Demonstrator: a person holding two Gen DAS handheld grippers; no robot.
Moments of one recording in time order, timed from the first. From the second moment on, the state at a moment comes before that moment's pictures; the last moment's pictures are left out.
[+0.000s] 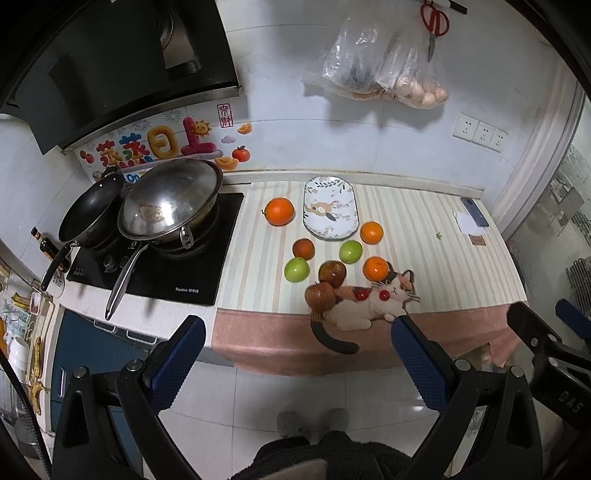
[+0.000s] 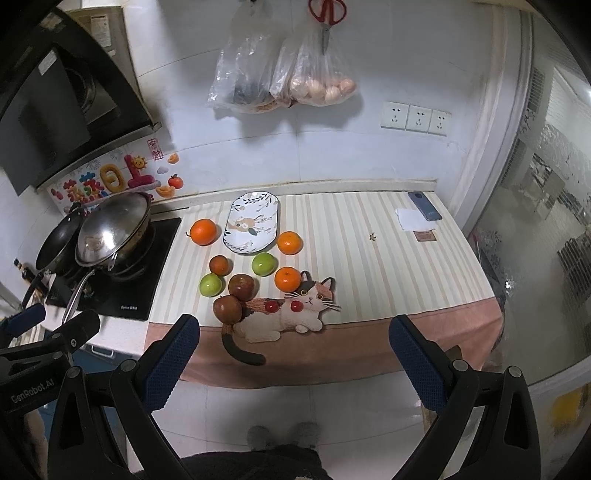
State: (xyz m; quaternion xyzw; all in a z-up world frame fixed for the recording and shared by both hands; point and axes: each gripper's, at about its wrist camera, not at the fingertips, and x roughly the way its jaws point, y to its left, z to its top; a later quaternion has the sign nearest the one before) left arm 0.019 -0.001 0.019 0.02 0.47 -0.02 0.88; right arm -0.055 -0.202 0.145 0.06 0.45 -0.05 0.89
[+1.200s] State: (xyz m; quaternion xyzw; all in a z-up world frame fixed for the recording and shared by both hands) left arm 0.452 0.049 -0.236 -0.07 0.69 0.06 0.72; right arm 0.346 -0.274 -0.173 0.19 0.64 -0.02 0.75
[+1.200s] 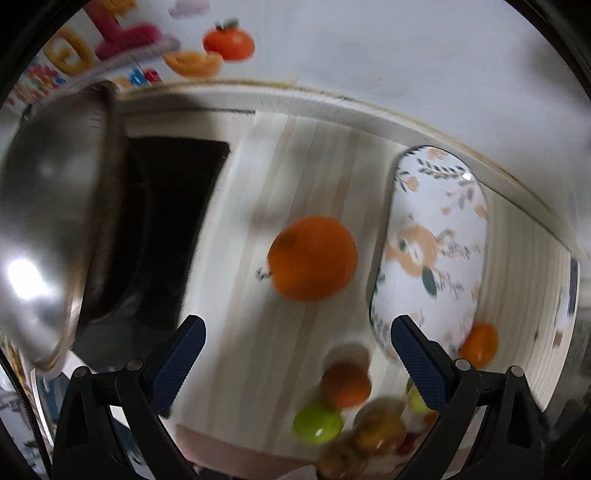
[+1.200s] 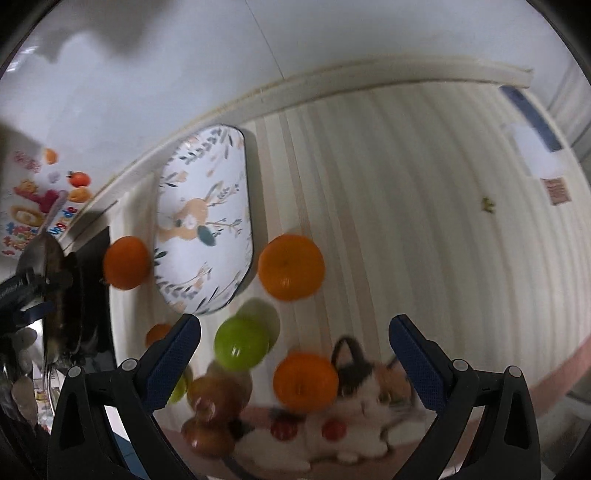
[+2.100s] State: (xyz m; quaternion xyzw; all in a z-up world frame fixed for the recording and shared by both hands) left arm 0.486 0.043 -0.296 -0.08 0.71 0.06 0.70; right arm 0.399 -0.271 -0.277 0.28 0.71 0.00 0.65
